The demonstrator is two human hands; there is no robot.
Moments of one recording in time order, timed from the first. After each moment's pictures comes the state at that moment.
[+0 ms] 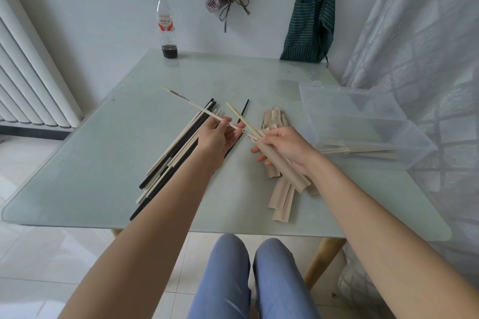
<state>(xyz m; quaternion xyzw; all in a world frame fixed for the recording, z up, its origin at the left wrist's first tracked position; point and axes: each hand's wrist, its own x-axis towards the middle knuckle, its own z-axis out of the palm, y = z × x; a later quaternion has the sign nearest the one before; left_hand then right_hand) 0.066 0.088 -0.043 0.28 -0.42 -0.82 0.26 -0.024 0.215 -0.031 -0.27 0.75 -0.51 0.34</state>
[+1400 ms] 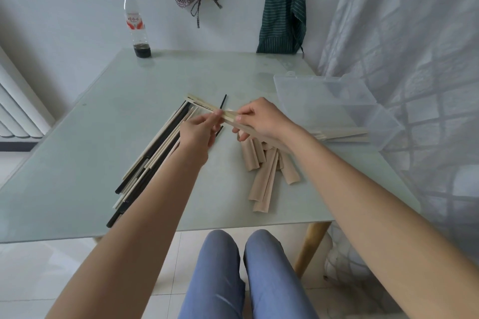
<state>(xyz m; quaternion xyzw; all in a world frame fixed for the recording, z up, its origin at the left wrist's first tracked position) 0.058 0.102 -0.040 0.31 -0.53 -0.75 0.25 -0.037 0.209 -0.001 -0.40 0.81 -0.38 0.23</state>
